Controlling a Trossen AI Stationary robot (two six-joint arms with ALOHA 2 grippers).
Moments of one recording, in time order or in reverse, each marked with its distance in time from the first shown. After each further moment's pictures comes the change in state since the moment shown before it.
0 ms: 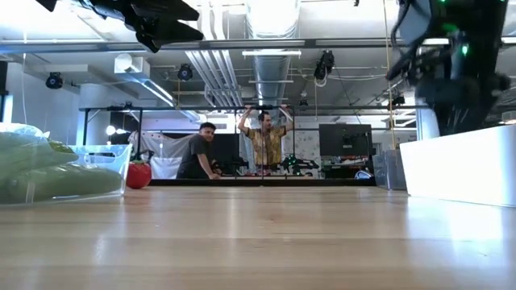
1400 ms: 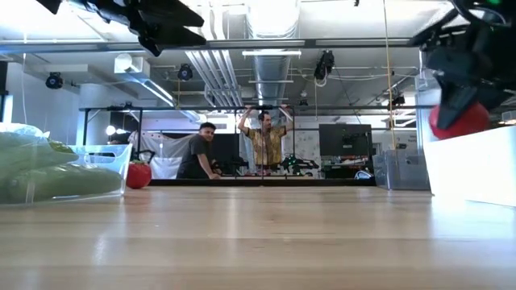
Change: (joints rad) left arm 0.011 0.030 -0.002 0.024 -0.026 -0.016; right arm 0.218 -0.150 -0.062 0.057 0.168 0.246
